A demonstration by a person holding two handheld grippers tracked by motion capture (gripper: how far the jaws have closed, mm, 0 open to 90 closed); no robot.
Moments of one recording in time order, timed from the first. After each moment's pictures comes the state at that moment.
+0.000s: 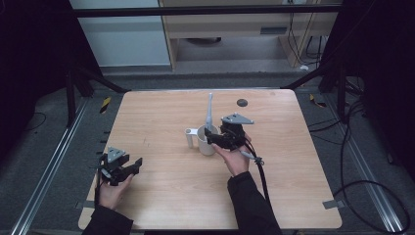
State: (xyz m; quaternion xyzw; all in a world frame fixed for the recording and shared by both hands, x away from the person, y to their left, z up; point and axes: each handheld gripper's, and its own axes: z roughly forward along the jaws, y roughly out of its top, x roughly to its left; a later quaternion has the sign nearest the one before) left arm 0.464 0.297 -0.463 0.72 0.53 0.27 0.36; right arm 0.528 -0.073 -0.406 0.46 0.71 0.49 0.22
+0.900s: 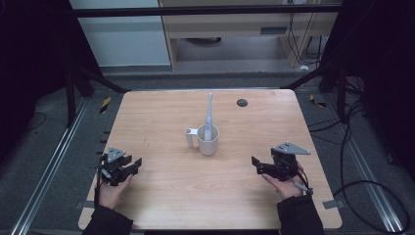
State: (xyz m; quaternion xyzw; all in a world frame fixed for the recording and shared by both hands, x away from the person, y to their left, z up) left arm 0.465 0.298 -0.465 0.73 0.53 0.25 0.36; right arm 0.456 -0.210 -0.447 0.50 0.72 0.43 0.22
